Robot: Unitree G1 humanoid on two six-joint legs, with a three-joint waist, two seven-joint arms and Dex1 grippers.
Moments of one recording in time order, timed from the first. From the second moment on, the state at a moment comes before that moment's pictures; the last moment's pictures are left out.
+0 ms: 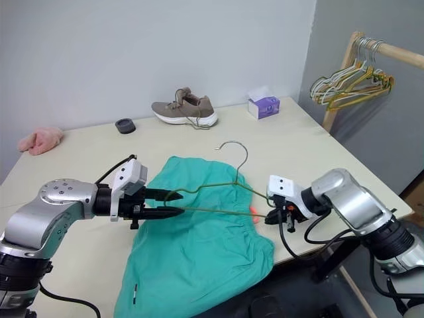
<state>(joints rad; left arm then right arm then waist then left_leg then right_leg) -0.31 0.89 0.00 -0.19 -0.50 0.59 -1.19 -0.59 -0.86 0.43 -0.22 0.23 0.82 1.26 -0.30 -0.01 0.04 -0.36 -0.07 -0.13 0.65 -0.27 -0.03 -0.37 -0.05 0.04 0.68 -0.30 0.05</state>
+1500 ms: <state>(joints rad) -0.19 0.83 0.07 -0.06 -0.38 0.26 -1.17 -0.04 -0.89 -0.17 -0.40 0.73 1.47 0.88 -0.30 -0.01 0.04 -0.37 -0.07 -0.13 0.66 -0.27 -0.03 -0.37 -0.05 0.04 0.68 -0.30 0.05</state>
